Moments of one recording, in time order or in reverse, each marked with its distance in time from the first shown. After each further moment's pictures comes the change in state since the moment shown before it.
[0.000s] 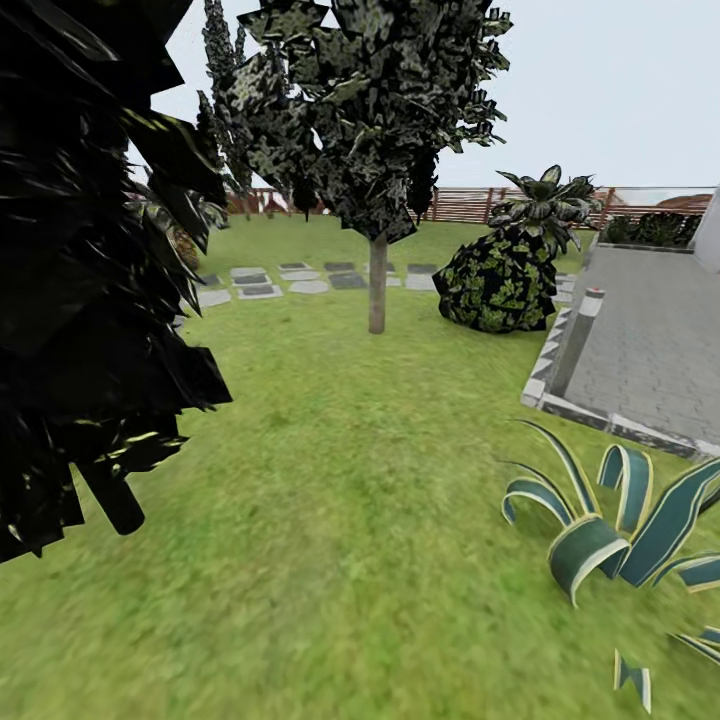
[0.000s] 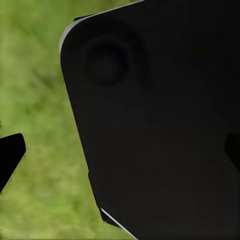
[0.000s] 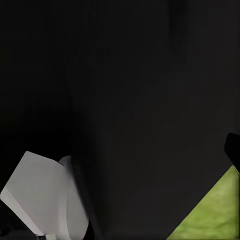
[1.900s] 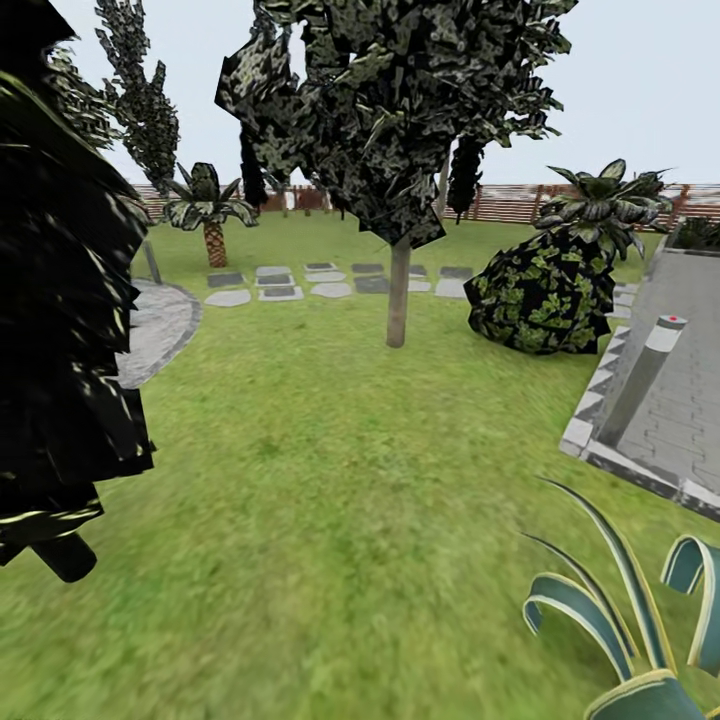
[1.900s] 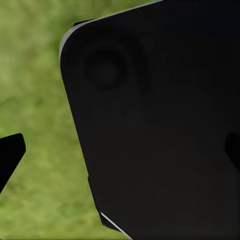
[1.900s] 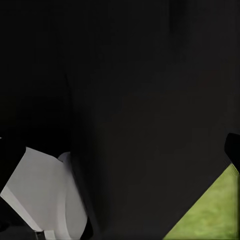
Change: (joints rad) left arm 0.000 0.000 -0.001 0.000 0.000 -0.023 0.000; right arm 0.000 0.000 0.001 0.002 0.008 0.000 0.000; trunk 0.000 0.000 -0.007
